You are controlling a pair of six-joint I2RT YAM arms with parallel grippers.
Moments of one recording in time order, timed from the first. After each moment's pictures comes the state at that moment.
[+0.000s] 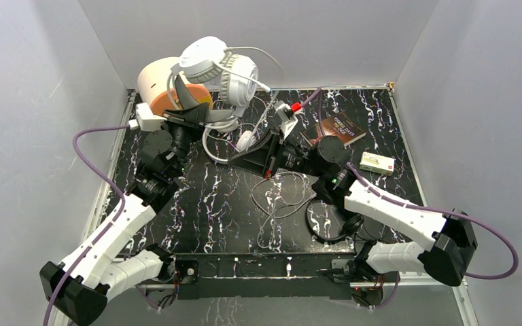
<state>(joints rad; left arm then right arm) -0.54 0.97 0.92 0.15 -0.43 -1.12 0.94 1.22 0.98 0.64 -0.53 0.87</state>
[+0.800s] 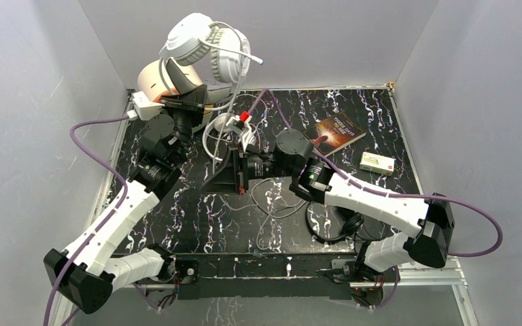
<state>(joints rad) -0.54 1.05 1.07 0.14 -0.51 -1.23 1.11 1.38 1.23 0.31 -0.63 0.78</state>
